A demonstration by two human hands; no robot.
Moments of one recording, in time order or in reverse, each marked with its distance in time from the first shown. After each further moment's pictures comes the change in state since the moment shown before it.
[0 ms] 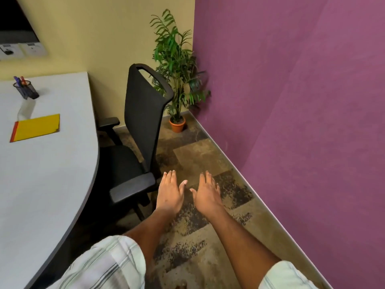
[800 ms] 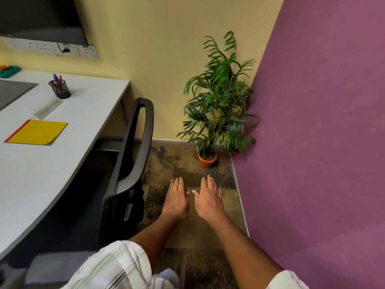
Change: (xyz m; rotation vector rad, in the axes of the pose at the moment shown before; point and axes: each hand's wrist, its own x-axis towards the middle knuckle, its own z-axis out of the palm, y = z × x) left_hand 0.443 0.091 0.067 0.017 0.082 -0.360; right_hand 0.500 0.013 -0.096 -0.134 -0.168 -0.395
